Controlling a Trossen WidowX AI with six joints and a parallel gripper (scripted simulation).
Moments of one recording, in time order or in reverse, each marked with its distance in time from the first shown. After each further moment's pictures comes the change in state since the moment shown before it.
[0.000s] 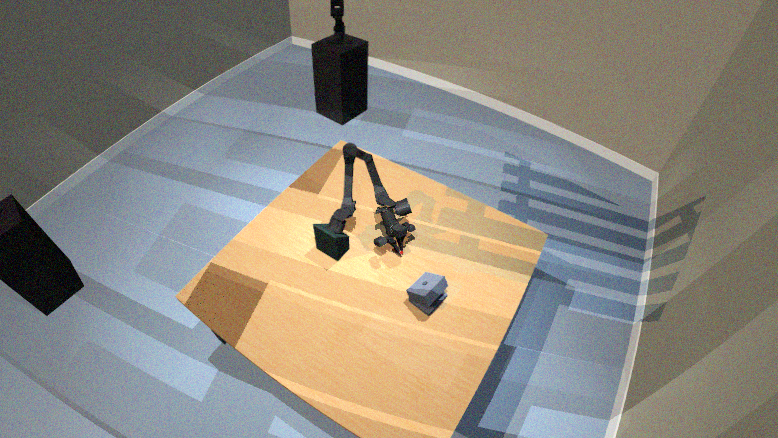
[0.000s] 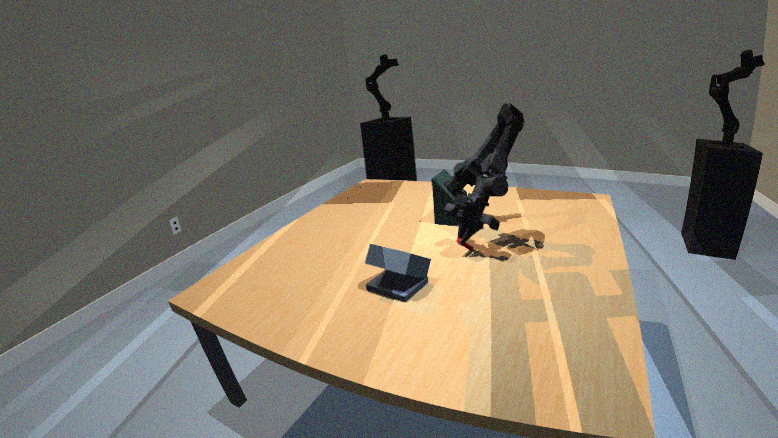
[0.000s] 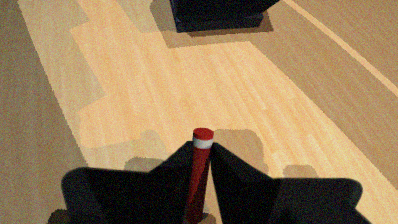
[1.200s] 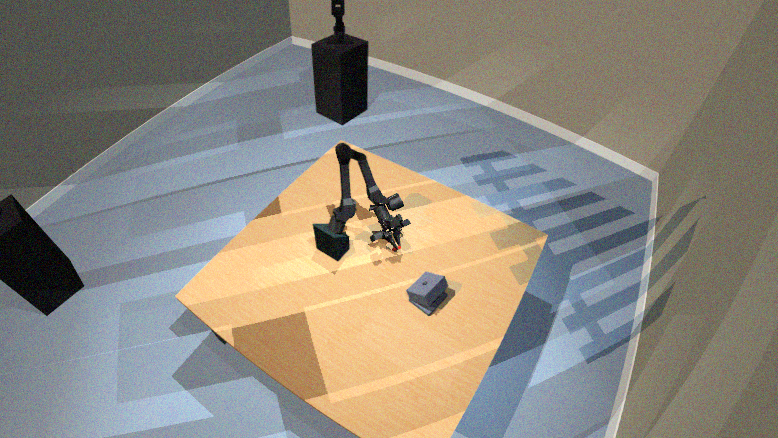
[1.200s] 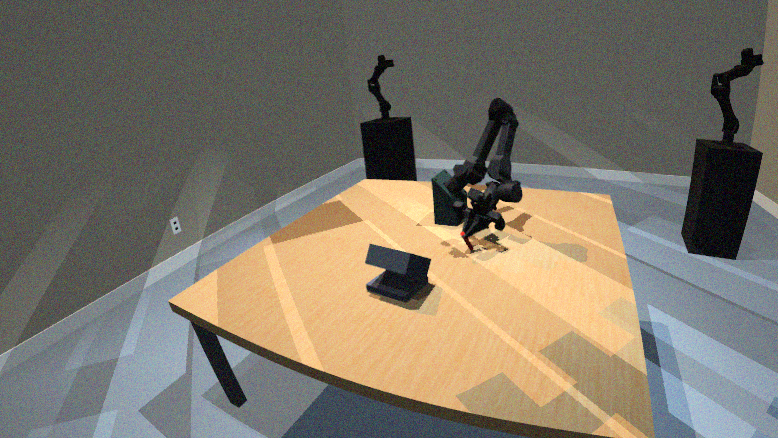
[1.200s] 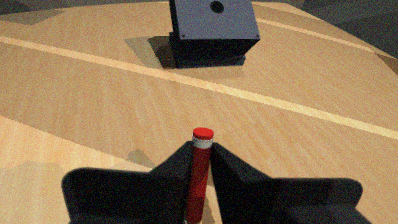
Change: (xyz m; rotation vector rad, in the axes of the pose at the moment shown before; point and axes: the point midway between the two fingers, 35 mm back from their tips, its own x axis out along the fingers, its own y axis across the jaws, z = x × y) arm -0.019 0.000 -0.015 0.003 -0.310 -0.001
